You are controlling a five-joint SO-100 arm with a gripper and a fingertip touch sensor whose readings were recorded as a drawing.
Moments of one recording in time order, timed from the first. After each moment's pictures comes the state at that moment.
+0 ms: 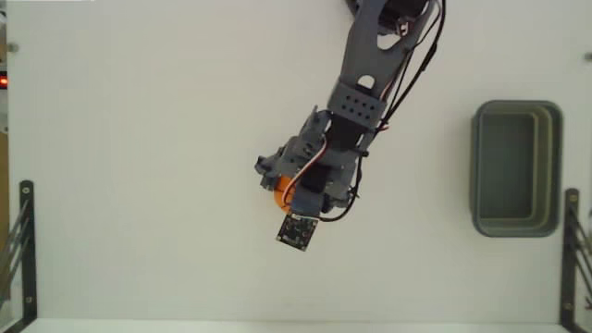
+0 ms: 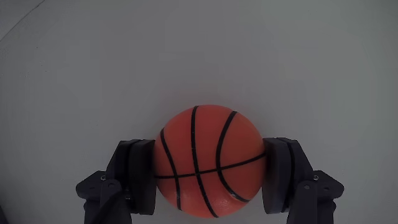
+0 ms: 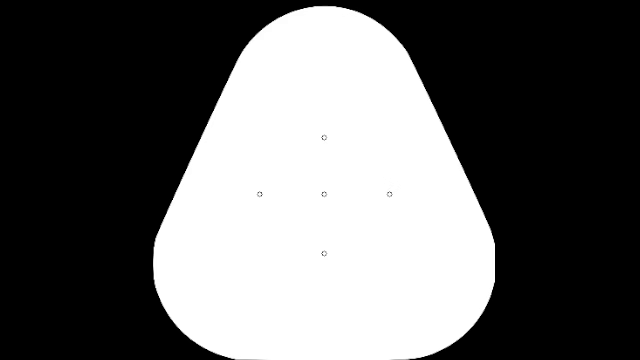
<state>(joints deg) 21.5 96.2 111.4 41.2 -0.3</state>
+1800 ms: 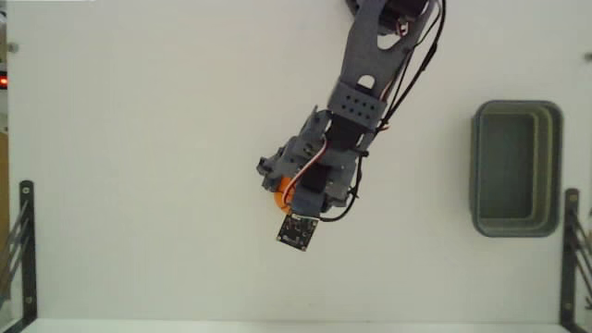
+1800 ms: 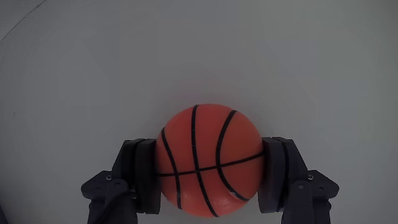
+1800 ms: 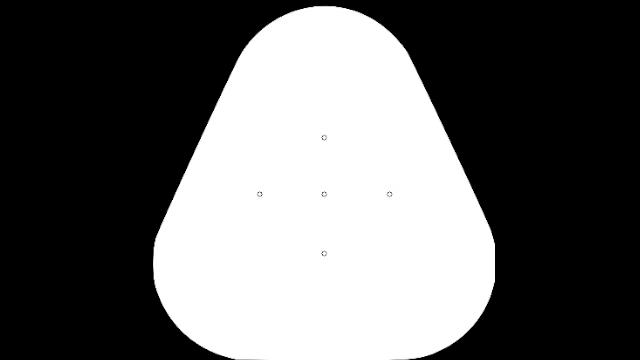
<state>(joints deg) 21.5 96.2 111.4 41.2 -0.3</state>
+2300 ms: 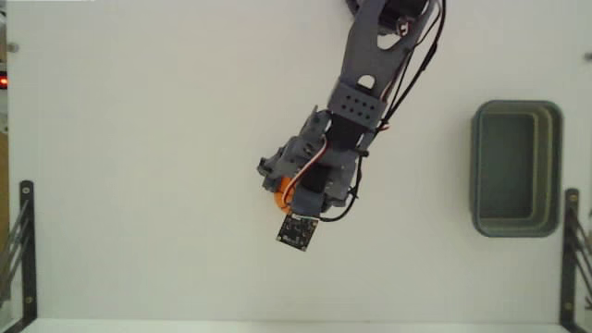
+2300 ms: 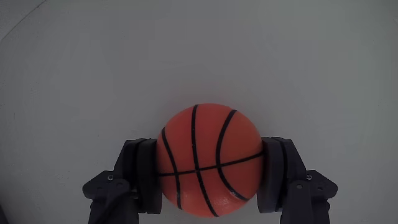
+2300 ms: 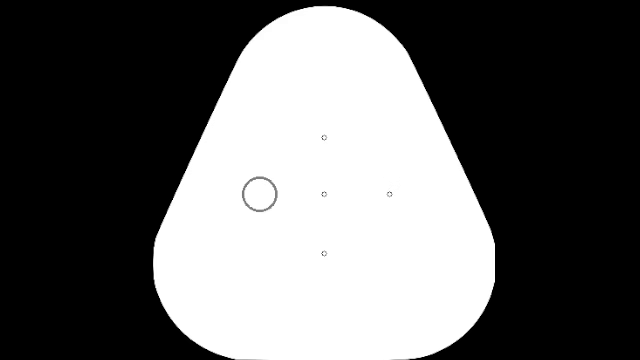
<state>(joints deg) 21.5 96.2 111.4 41.2 -0.3</state>
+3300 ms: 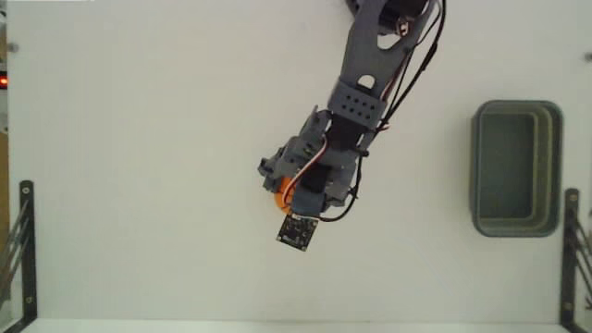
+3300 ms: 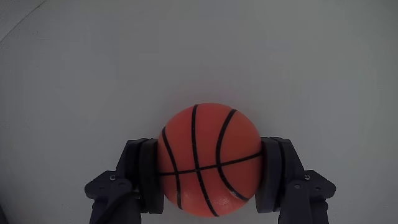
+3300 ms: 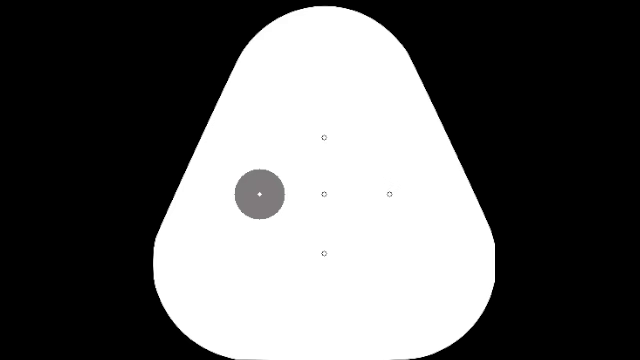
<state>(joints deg) 21.5 96.2 111.4 41.2 -0.3</state>
